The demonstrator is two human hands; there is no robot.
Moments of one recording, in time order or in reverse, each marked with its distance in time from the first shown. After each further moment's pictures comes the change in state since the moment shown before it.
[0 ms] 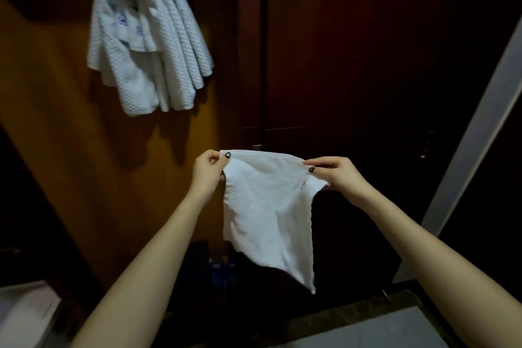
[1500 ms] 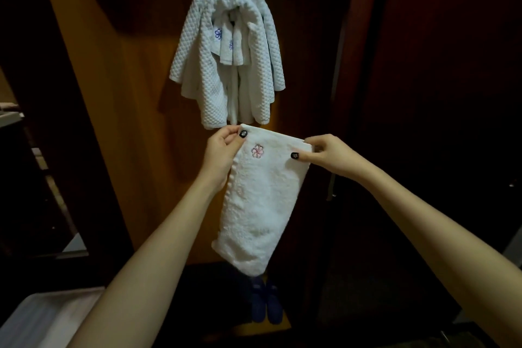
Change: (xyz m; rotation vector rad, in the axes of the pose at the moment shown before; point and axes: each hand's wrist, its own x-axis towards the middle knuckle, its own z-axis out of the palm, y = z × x) left_hand 0.087 0.012 -0.190 -0.403 -0.105 0.139; right_hand 0.105 -0.115 0.216 -0.526 -0.155 -0.313
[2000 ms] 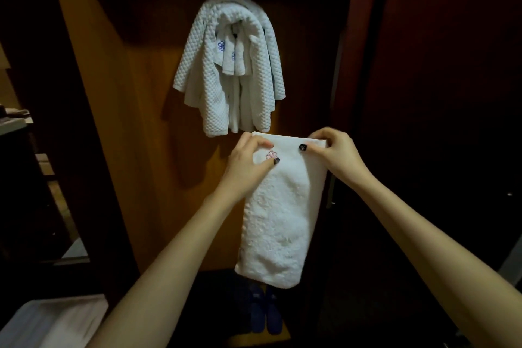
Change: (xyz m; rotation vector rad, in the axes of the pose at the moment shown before) left_hand -0.021 0.011 0.030 0.736 -0.097 0.372; right_hand -0.008 -0.012 -0.001 0.107 0.426 -0.028
